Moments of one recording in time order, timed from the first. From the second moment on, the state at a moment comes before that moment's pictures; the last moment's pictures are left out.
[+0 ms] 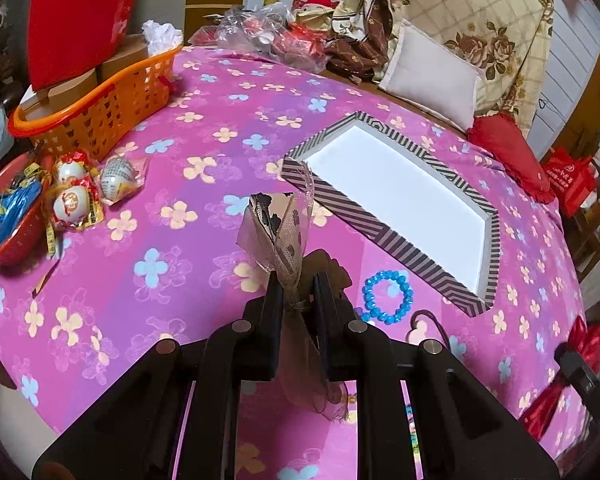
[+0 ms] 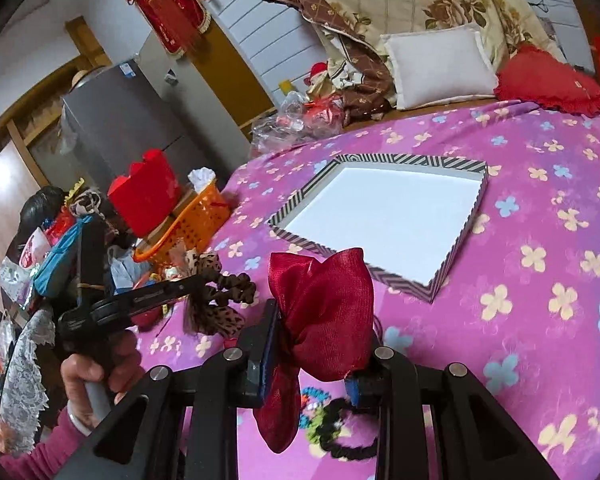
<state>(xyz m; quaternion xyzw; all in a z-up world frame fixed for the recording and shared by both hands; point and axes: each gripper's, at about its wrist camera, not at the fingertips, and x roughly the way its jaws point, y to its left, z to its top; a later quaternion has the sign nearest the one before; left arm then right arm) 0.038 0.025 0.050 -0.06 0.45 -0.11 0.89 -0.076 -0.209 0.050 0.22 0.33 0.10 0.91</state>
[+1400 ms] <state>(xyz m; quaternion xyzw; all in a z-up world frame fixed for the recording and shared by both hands) 0.183 -0.072 -0.023 0.01 0.51 -0.08 0.85 0.092 -0.265 -0.029 0.14 0.42 0.02 0.89</state>
